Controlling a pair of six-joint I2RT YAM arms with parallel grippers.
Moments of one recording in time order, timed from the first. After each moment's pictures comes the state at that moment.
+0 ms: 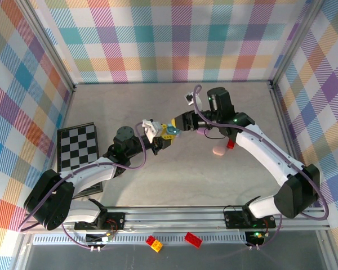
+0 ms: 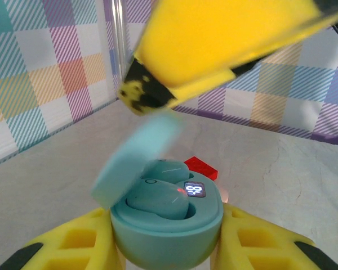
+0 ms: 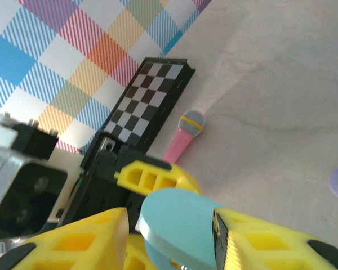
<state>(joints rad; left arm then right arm) -0.60 1.31 0.60 0.65 0.48 0.05 0.55 1.39 1.25 -0.41 -0.66 0.31</state>
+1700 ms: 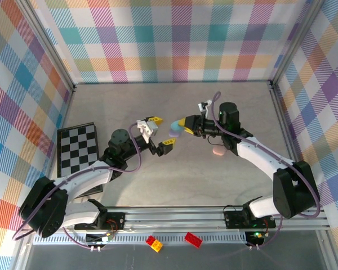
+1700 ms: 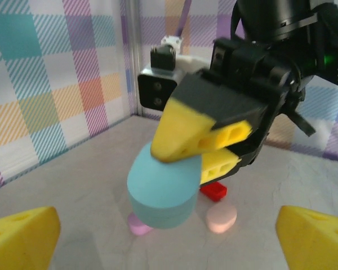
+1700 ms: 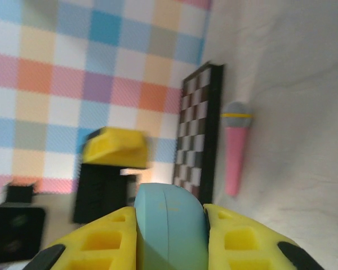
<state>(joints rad) -0.60 1.20 0.56 0.64 0.43 0.04 0.41 1.40 0.84 0.23 -0.83 1.04</state>
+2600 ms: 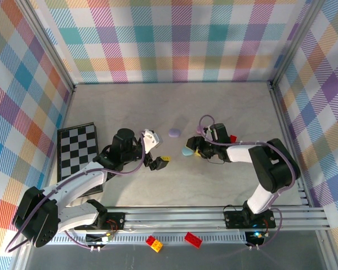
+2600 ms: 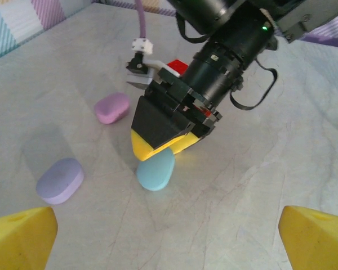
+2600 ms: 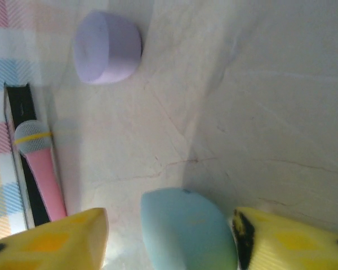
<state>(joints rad) -0.58 1.13 0.62 0.07 0.47 0.25 0.41 1.65 0.67 0.20 -0.50 0.85</state>
